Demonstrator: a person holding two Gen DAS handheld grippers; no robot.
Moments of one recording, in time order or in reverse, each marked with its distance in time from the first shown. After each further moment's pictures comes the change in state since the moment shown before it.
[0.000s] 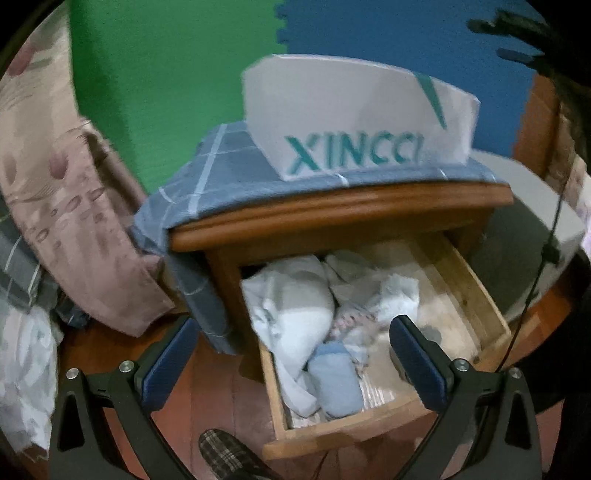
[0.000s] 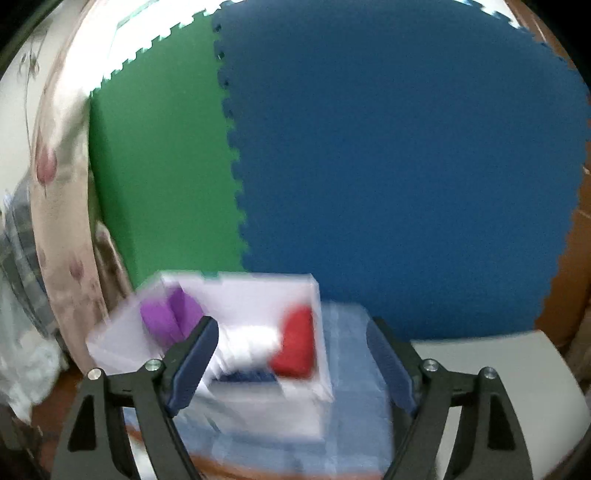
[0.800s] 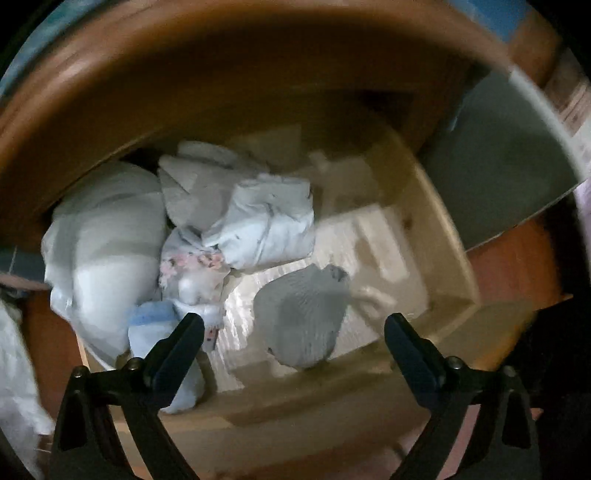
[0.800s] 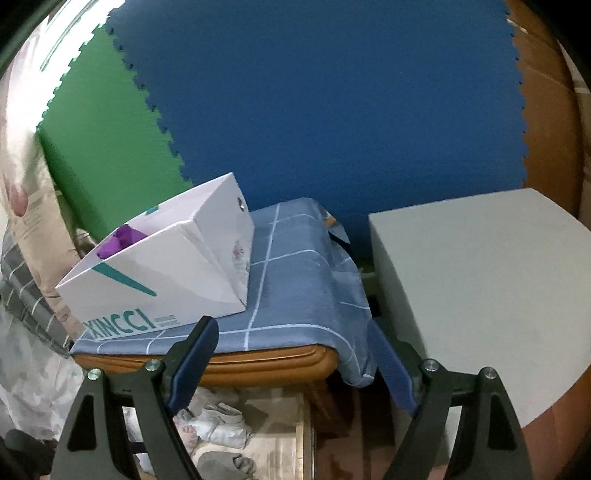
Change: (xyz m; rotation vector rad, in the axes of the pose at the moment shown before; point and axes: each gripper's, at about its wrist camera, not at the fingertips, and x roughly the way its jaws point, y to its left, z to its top) left arm 0.141 -0.156 0.005 0.087 0.522 -0.113; right arm 0.001 -0.103 -0.125 0.306 0.160 0.056
